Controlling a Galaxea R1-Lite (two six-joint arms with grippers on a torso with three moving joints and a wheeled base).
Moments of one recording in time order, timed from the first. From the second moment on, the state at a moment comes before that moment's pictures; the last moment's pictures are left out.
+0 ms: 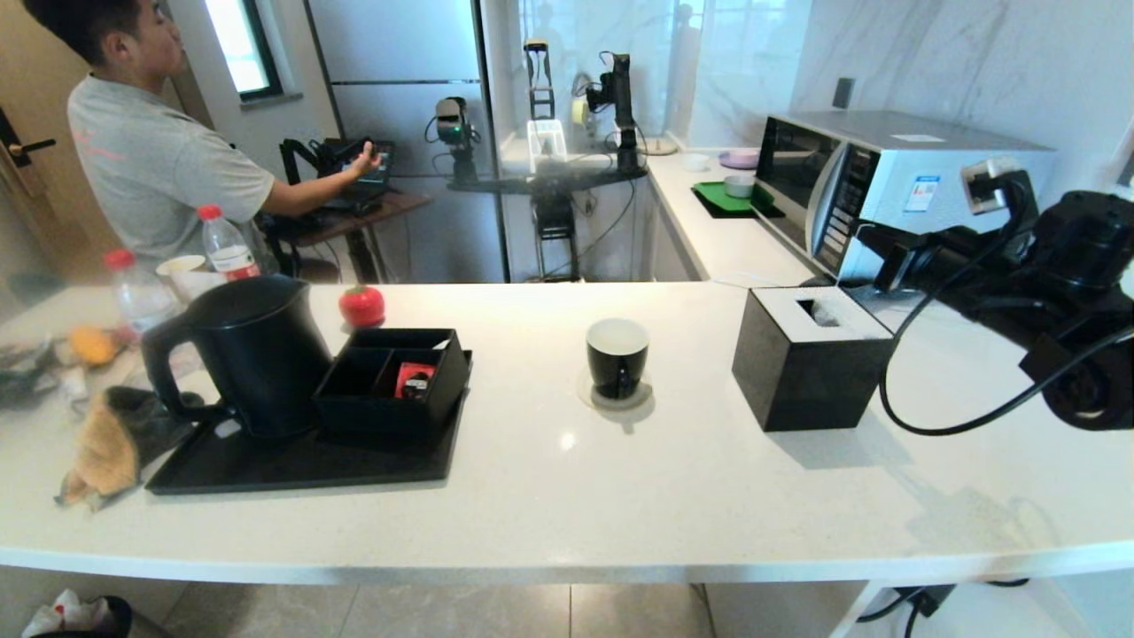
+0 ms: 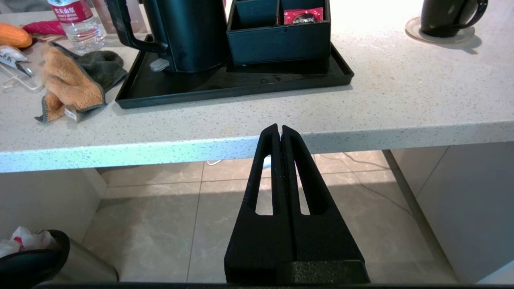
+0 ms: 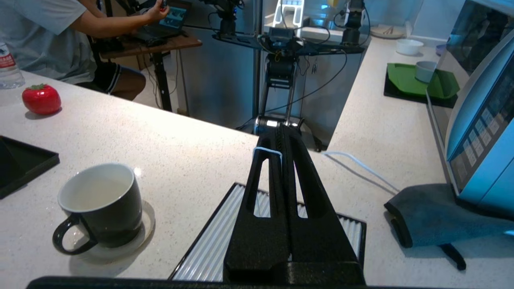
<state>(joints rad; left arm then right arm) 0.00 0.00 -0.01 0.05 -0.02 0.05 -0.03 1.91 -0.99 -1.12 0.43 0.03</state>
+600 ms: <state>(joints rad) 0.00 0.00 -0.01 0.05 -0.02 0.05 -0.03 1.94 -0.91 -1.17 0.49 0.02</state>
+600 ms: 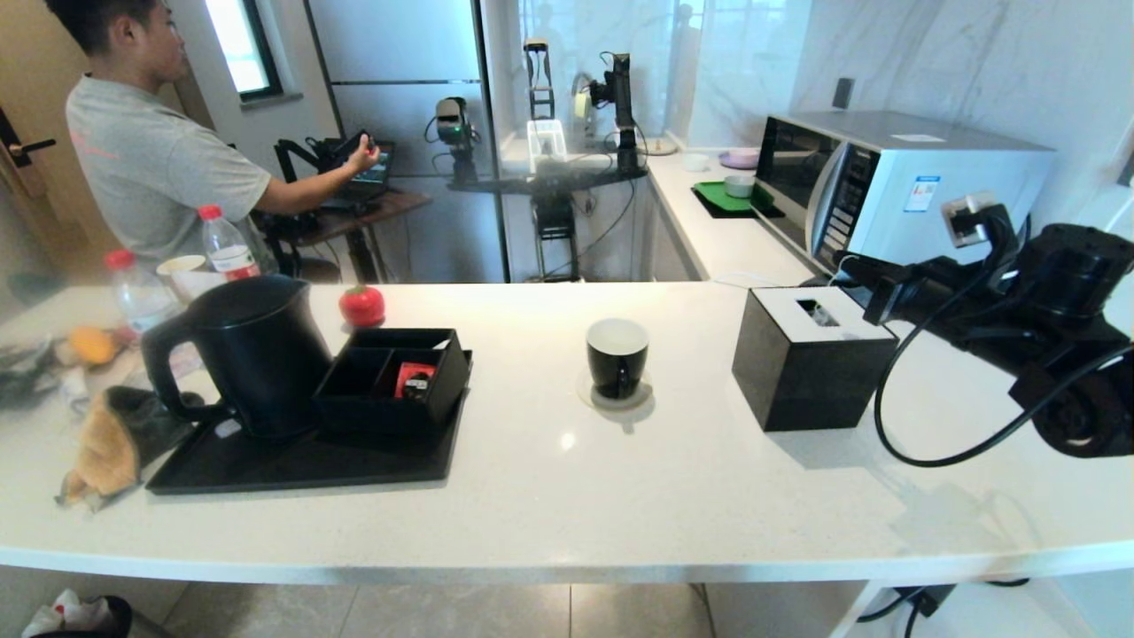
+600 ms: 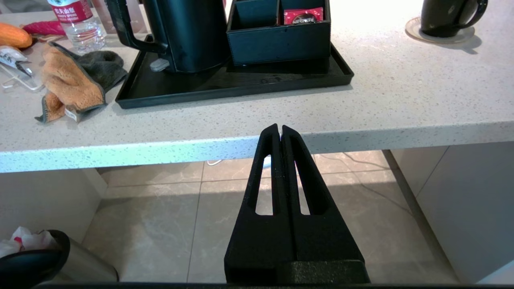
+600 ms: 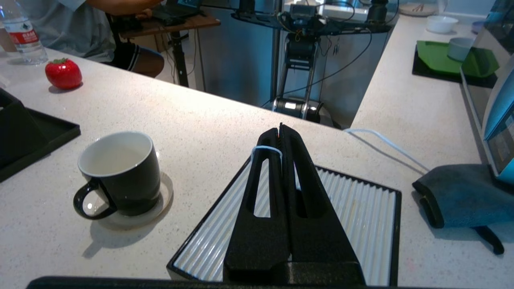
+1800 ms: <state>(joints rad) 0.00 0.00 -0.01 0.05 -0.02 0.05 -0.03 1.98 -1.14 -1.05 0.49 0.03</state>
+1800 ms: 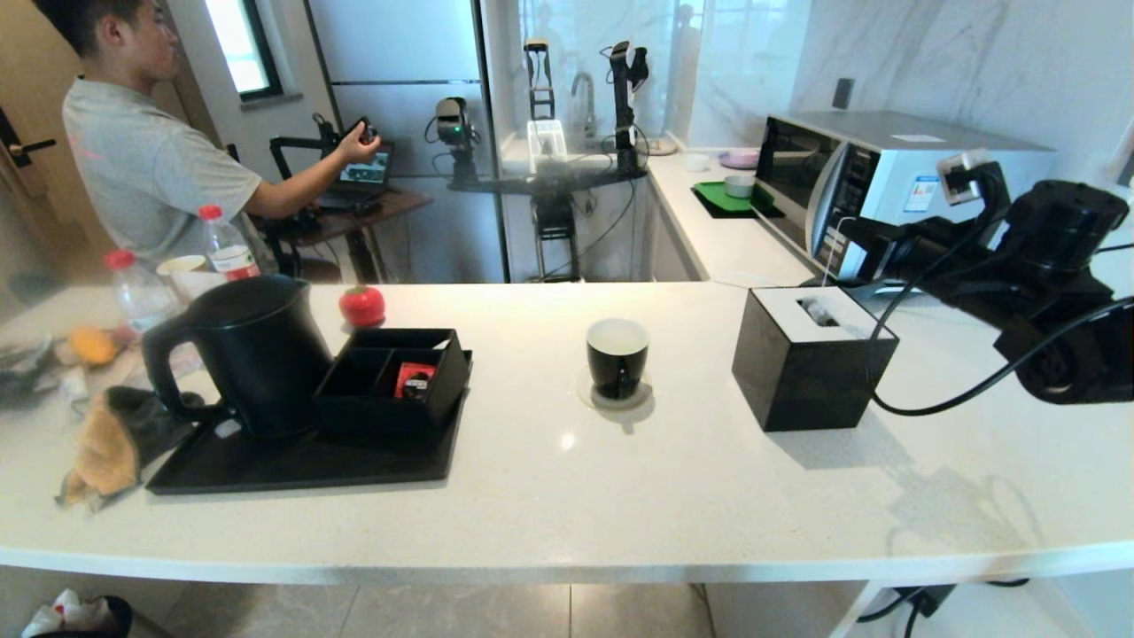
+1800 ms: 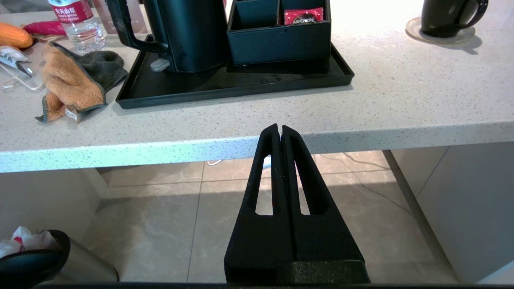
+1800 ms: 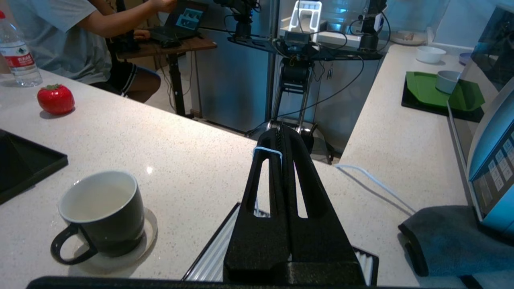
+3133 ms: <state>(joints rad) 0.00 0.00 -0.01 0.05 -0.02 0.05 -0.04 2.02 -0.87 -1.23 0.49 0.03</state>
